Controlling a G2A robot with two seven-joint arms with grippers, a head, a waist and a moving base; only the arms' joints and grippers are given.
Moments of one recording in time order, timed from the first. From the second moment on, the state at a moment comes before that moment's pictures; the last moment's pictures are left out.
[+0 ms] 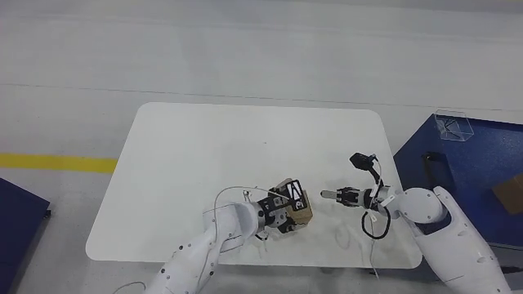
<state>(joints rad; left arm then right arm) 1.02 -1.45 -0.89 -1.43 1.56 -0.67 -0.35 -1.16 -0.87 1.27 -1.46 -0.17 -0.08 0.97</state>
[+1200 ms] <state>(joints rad) 0.93 -1.45 -0.87 -1.28 1.44 -0.68 -0.36 -1.23 -0.86 1.39 -1.46 -0.03 -0.12 0.90</state>
